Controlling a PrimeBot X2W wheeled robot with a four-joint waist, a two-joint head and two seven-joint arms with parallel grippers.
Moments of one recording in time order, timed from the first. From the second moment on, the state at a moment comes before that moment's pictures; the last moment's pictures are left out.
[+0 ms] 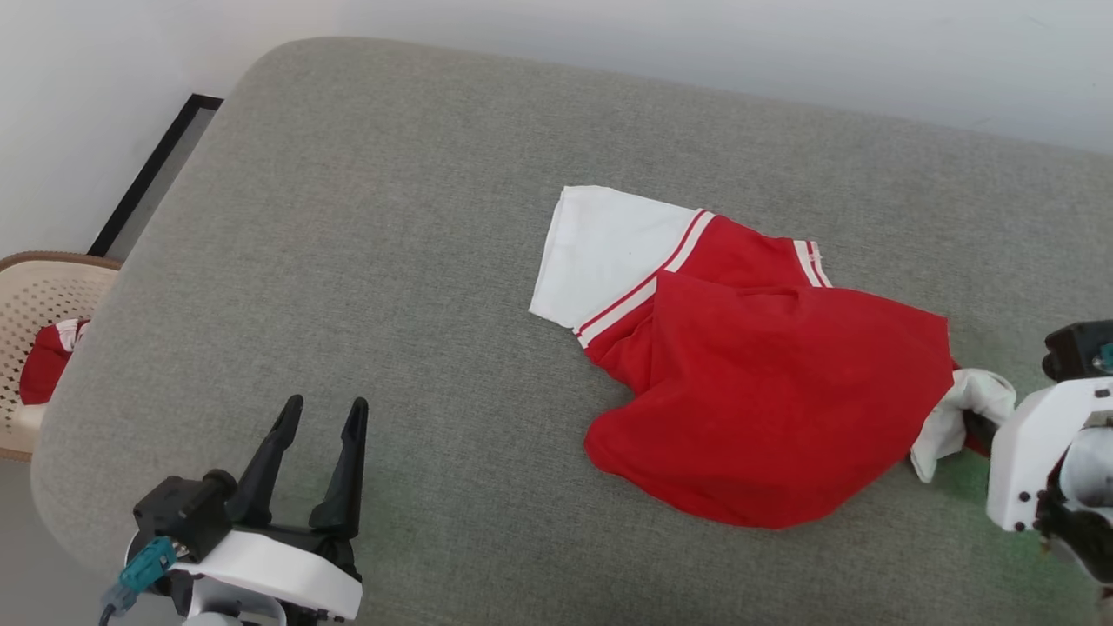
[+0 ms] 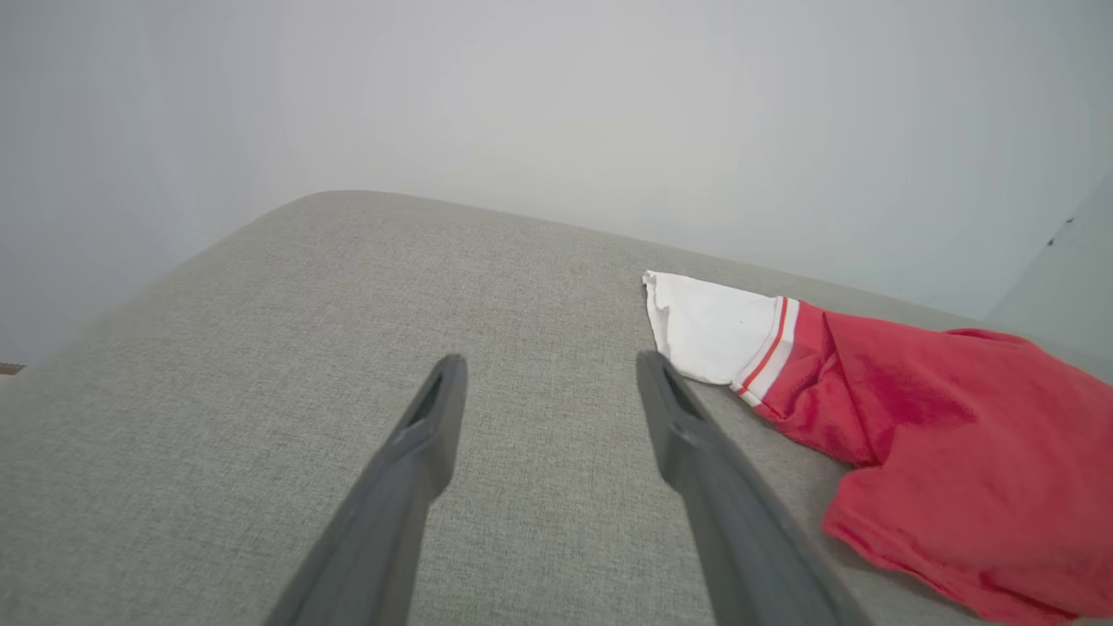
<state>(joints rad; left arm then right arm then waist) -0.05 0.26 -0.19 0.17 -0.49 -0.13 -0.26 -0.24 -0.42 0.01 0.23 0.47 0.13 0.66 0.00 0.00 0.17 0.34</state>
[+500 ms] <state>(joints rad) -0.23 0.48 -0.34 0.14 -0.67 -0.13 -0.05 -0.26 -0.33 -0.04 0.11 0.44 0.13 0.53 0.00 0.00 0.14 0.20</state>
